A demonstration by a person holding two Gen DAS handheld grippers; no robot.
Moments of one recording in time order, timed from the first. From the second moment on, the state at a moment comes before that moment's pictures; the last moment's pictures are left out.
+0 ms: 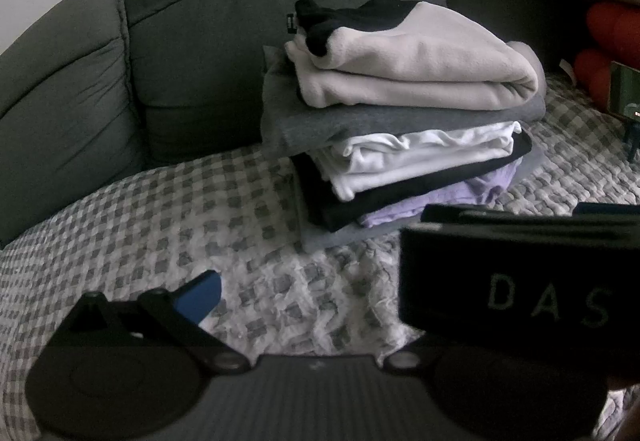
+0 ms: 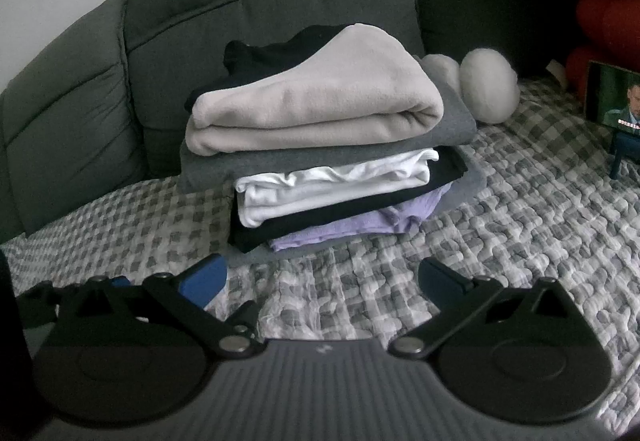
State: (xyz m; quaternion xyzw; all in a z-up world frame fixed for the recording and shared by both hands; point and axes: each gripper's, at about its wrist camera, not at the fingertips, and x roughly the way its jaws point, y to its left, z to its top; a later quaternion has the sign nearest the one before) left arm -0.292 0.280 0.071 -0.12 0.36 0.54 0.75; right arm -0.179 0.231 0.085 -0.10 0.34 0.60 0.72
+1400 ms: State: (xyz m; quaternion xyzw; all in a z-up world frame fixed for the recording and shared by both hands) left arm -0.289 0.277 0.072 -0.11 0.36 0.54 0.75; right arm -0.180 0.232 0.084 -0.11 0.34 0.60 0.72
